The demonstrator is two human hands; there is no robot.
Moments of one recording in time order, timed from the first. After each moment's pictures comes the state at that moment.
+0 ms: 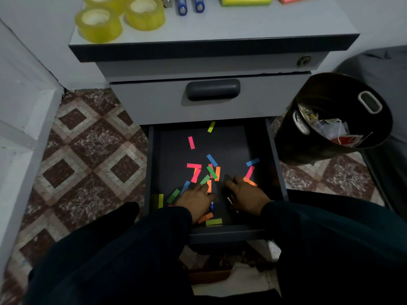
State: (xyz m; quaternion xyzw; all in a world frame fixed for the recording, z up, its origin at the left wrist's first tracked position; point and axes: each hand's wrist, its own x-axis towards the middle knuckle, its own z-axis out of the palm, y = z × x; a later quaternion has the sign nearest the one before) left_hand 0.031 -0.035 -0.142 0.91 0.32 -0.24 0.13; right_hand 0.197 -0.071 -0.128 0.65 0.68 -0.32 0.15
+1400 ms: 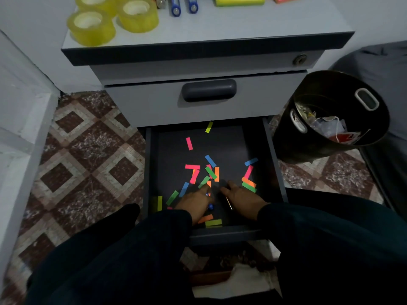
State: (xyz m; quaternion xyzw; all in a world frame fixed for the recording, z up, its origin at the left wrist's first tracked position) left_hand 0.030 -0.037 -0.144 0.88 0.34 -0.17 0.27; right_hand 0.188 -0.072 -0.128 0.60 0.69 -0.33 0.21
